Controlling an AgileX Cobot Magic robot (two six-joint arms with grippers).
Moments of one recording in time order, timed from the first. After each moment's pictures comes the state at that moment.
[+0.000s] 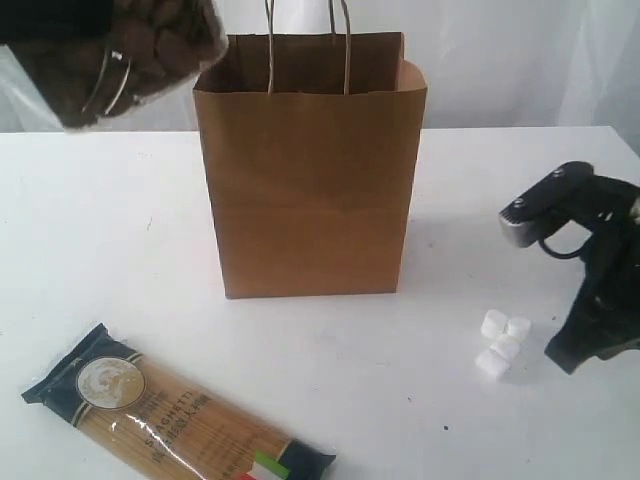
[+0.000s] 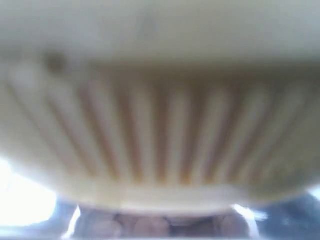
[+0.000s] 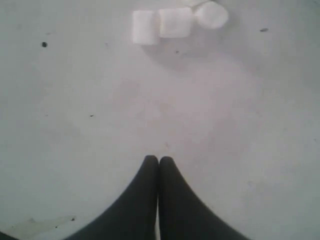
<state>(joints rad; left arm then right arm) -0.44 0.88 -1.15 -0.58 0.76 0.52 0.29 1.34 -0.91 -0.09 1.09 -0.29</state>
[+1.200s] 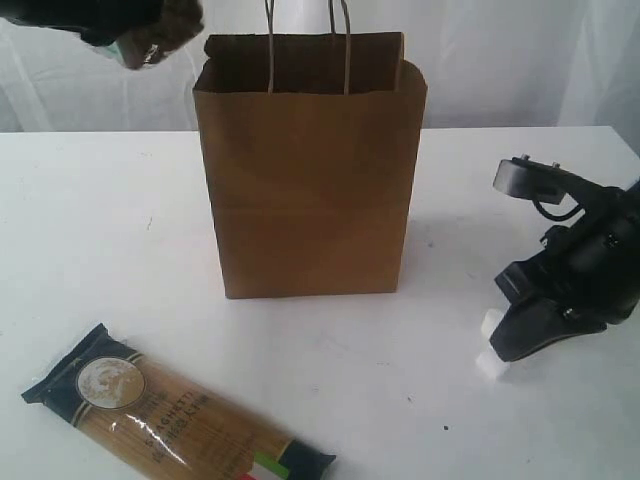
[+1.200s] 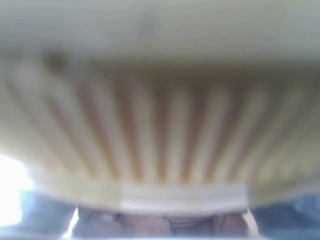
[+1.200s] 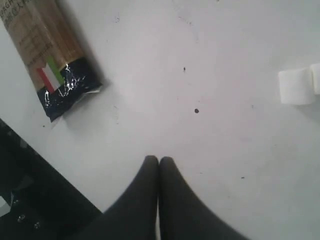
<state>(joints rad) -0.22 1.38 -1.25 -0.98 0.43 1.21 0.06 1.48 -0.93 0.58 1.20 -0.60</state>
